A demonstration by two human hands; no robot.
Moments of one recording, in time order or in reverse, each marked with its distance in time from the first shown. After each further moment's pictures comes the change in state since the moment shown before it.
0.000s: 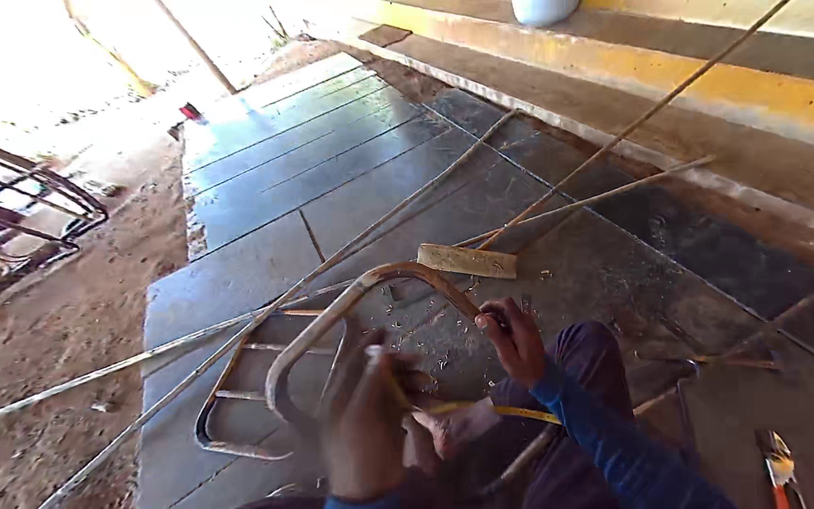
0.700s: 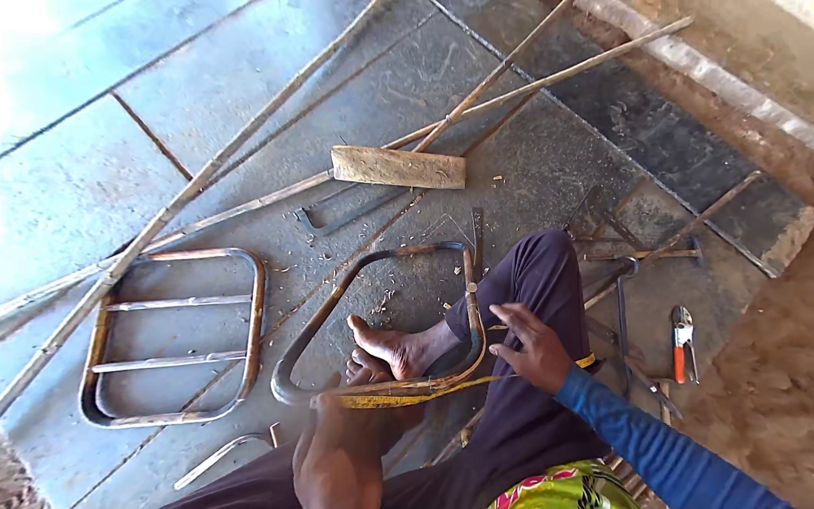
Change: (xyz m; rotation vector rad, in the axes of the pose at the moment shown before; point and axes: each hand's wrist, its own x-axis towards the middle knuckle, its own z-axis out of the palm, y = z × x) left_hand -0.058 -0.099 -0.067 -0.099 0.326 -0.426; right_hand -0.165 0.023 -0.061 -0.472 -0.310 0.453
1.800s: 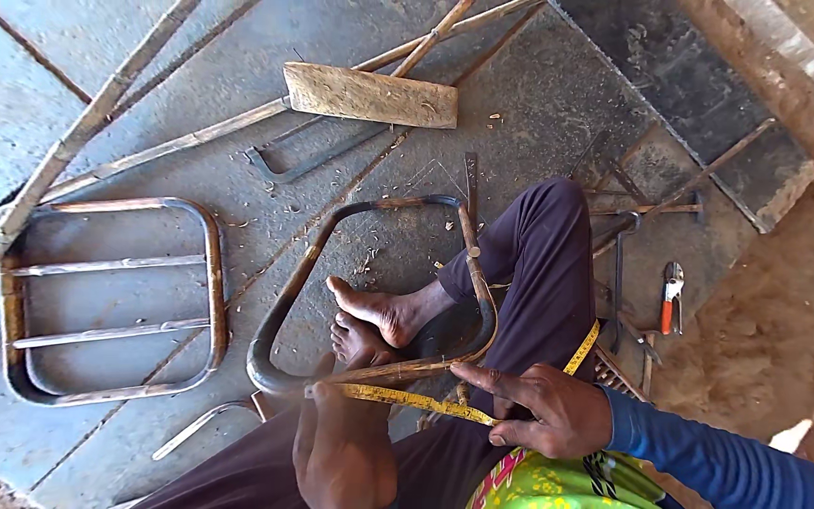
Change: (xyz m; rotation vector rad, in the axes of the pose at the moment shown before) left_hand -0.014 -0.010 -0.007 0.043 -0.033 -0.006; right_hand -0.042 -0.091 -0.031 0.395 -0.725 -0.087
